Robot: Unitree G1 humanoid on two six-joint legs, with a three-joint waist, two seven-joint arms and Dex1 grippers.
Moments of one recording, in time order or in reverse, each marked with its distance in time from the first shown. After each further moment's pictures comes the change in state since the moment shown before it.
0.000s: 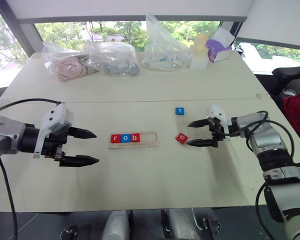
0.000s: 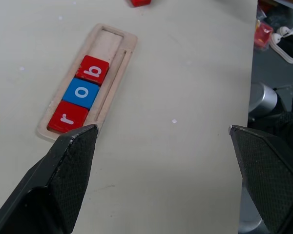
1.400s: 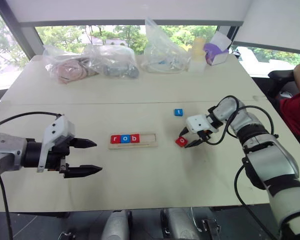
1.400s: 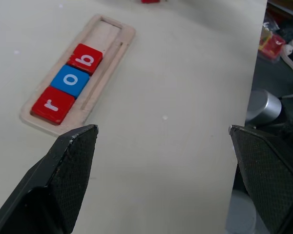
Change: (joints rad) left arm 0.209 -0.049 0.129 -0.163 -0.058 0.065 0.142; right arm -0.397 0.149 0.260 0.688 -0.387 -0.814 0.146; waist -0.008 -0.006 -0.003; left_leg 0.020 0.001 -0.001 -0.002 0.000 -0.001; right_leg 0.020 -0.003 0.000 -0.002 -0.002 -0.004
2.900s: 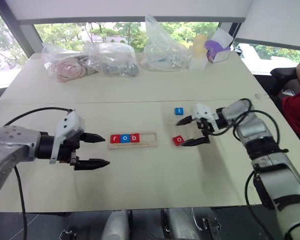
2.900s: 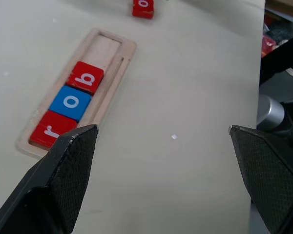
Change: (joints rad) left arm -0.151 -0.035 -0.154 0.078 0.030 -0.041 -0.001; right arm 0.205 -0.062 -0.114 -0.477 0.249 0.546 -0.028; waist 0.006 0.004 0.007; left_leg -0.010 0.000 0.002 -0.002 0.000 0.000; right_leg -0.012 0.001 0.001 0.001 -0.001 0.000
